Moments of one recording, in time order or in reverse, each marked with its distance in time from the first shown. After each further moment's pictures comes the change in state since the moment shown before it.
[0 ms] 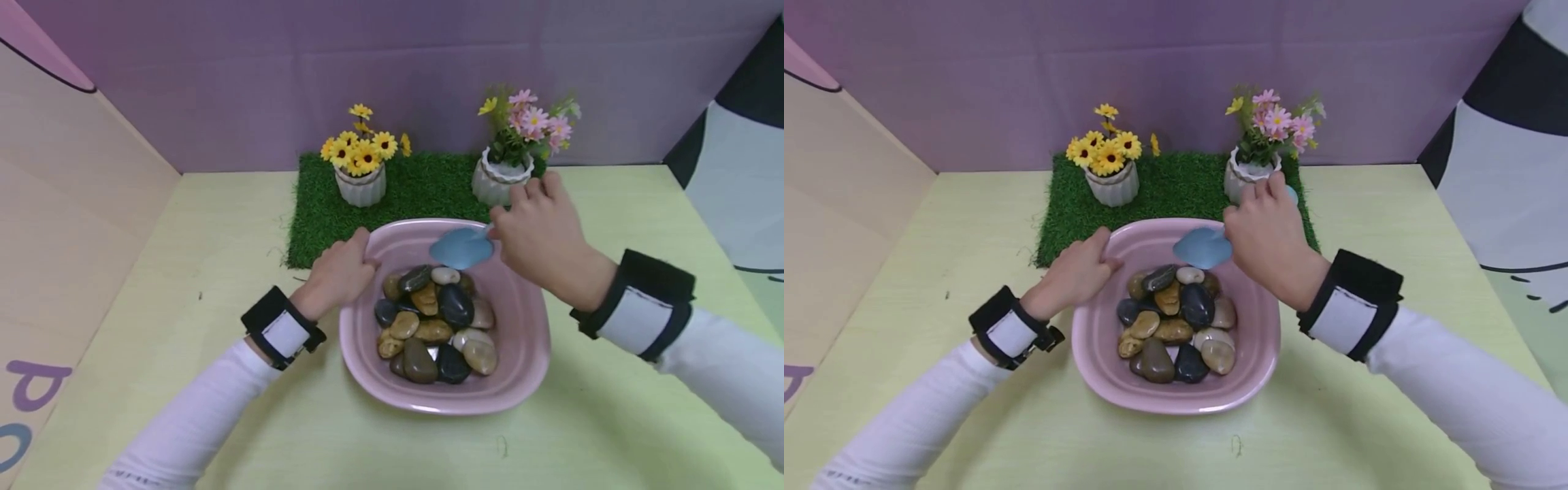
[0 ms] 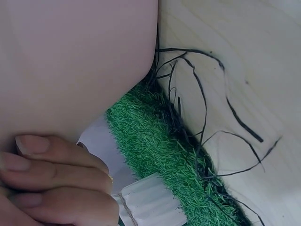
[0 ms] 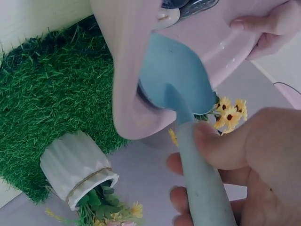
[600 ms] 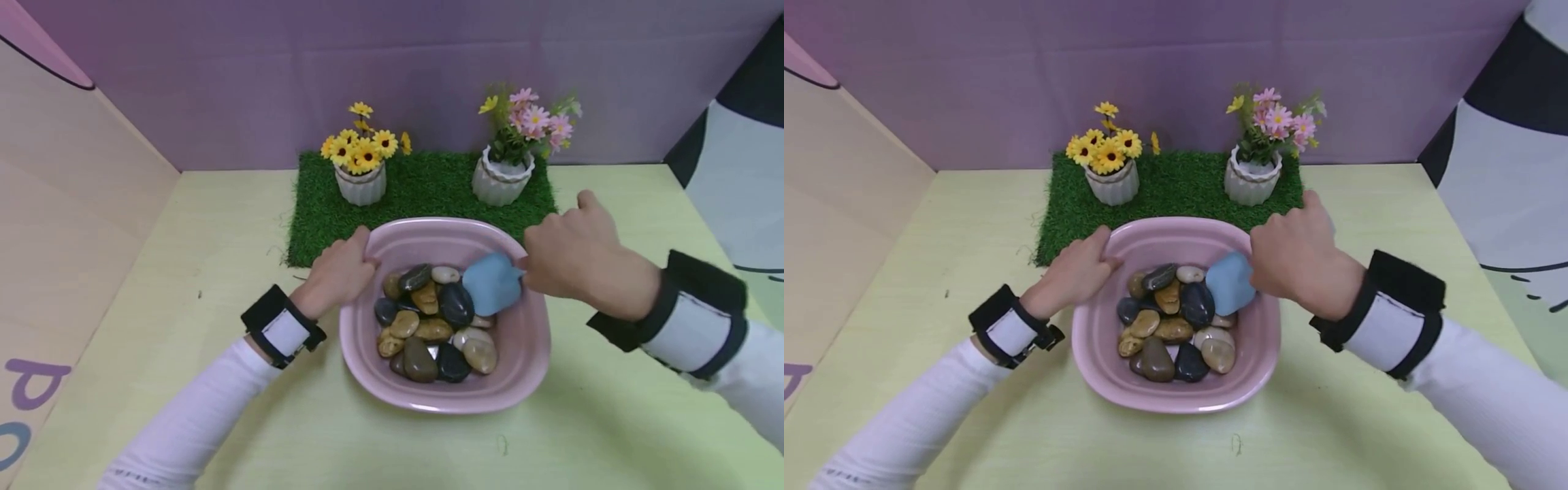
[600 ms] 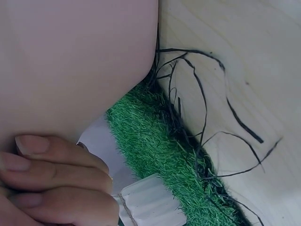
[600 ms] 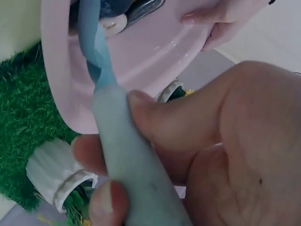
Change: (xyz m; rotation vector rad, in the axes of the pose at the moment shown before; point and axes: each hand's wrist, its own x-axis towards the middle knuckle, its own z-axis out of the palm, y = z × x) left_hand 0.000 0.001 -0.001 -0.012 -0.017 -0.015; right_hand -0.004 0.011 -0.036 0.105 -0.732 0.109
